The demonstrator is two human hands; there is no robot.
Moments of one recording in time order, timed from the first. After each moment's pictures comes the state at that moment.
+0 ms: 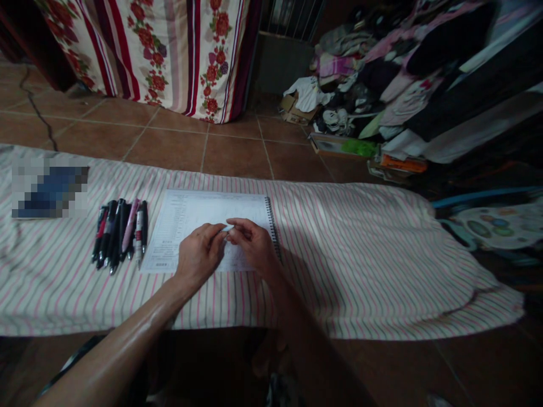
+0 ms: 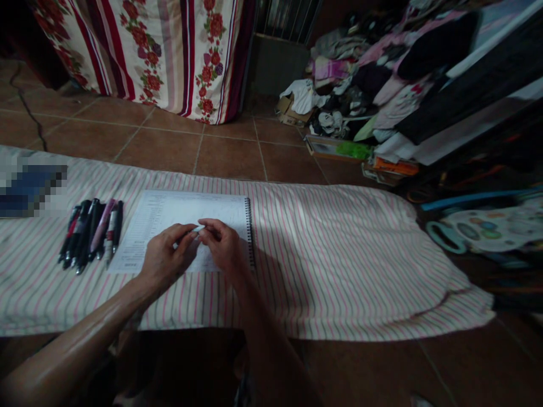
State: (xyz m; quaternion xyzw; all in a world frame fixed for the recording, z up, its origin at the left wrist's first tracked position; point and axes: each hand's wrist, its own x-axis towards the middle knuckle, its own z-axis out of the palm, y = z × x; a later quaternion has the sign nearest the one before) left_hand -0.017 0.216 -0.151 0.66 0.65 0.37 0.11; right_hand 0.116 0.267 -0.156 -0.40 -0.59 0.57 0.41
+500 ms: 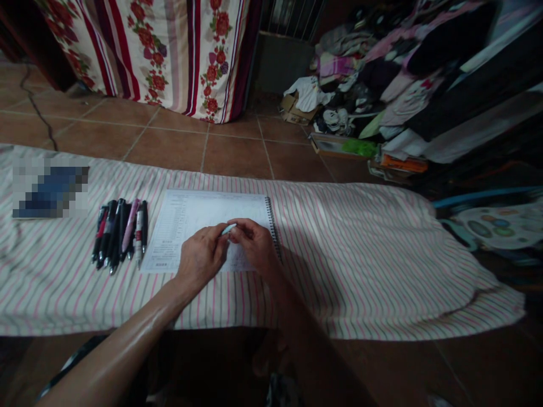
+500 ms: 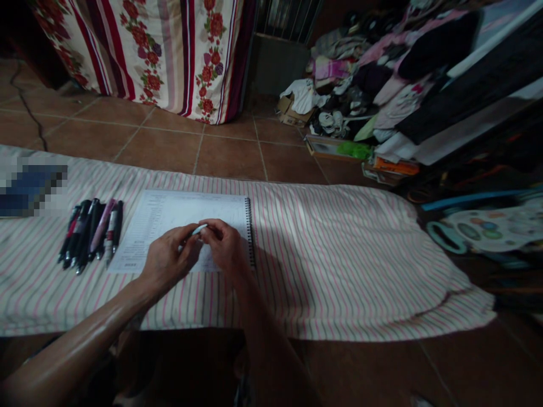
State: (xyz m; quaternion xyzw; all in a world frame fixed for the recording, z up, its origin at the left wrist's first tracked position) left_hand -0.013 0.214 -0.148 0.69 0.65 0.31 0.05; right_hand 0.116 0.267 -0.150 -0.41 -0.58 0.56 0.43
